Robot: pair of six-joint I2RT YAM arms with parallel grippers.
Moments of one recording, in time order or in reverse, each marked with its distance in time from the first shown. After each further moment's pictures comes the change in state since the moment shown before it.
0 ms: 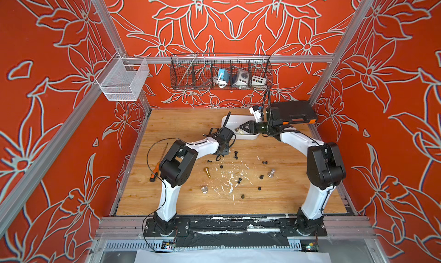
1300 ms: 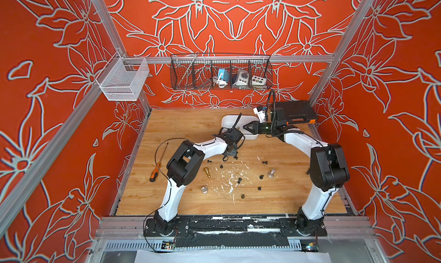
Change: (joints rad) left arm -0.082 0.079 0.145 -0.055 -0.004 0.102; right arm -0.044 -0.034 -0.035 -0.010 -0.028 -0.007
